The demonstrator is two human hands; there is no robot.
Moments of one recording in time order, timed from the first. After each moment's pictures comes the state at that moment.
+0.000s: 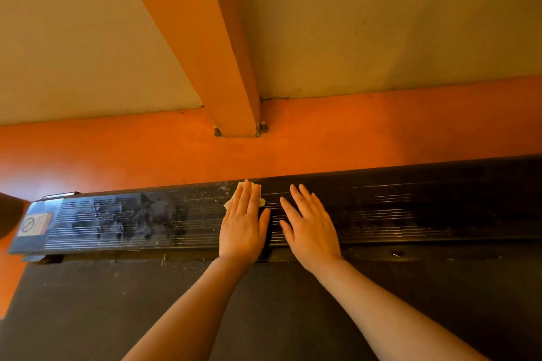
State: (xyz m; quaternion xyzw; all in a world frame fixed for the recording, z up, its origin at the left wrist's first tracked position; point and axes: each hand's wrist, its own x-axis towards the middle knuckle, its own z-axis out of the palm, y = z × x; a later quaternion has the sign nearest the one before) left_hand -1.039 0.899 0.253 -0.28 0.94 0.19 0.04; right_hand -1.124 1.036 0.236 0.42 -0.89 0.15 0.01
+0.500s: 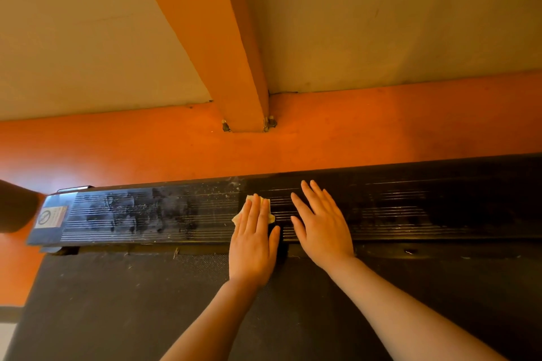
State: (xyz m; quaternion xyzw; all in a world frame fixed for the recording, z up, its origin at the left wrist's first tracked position) left_hand -1.003 0.921 0.246 -0.29 0.94 0.20 0.02; right_hand -1.124 1.037 0.232 0.42 -0.89 0.16 0.02
